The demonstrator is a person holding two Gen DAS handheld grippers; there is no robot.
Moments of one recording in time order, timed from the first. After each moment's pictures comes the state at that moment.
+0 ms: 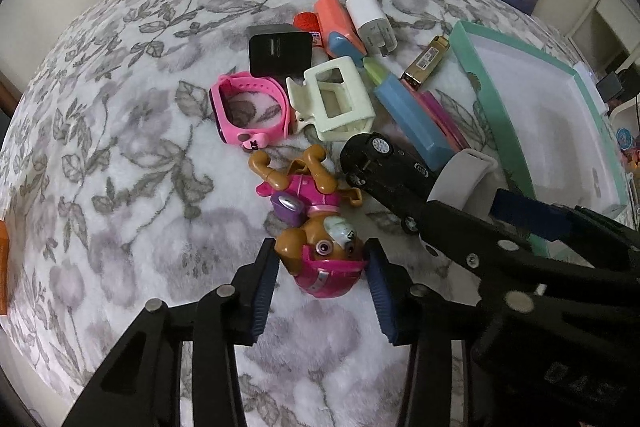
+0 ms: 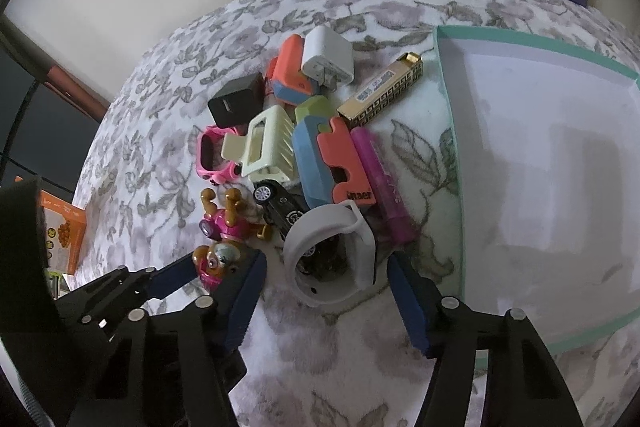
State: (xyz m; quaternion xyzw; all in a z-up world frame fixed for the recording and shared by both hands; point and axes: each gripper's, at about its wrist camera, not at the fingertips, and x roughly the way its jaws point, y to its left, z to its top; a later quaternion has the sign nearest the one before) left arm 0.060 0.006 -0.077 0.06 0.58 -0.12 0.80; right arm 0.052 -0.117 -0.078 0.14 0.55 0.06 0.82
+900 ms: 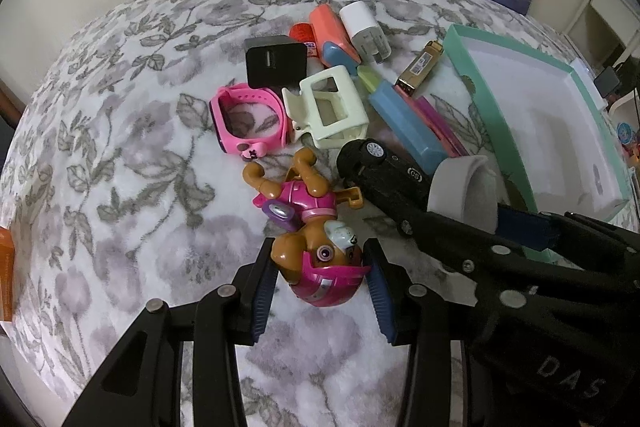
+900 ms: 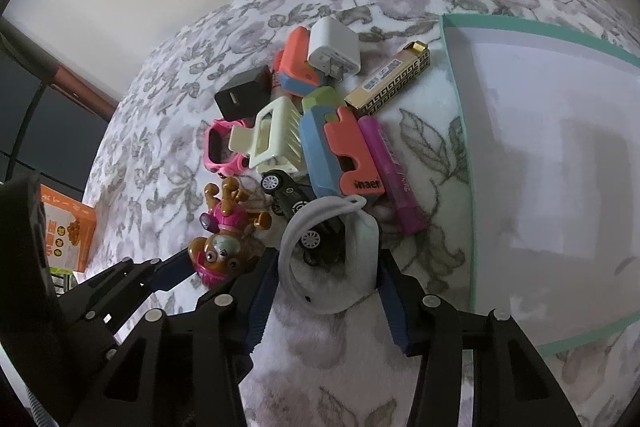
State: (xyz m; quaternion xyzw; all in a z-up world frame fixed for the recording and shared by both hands) left arm 0.055 0.002 -0.072 0.07 0.57 -0.12 0.81; right arm 0.050 -0.119 -0.081 0.16 0.56 0.08 0.81
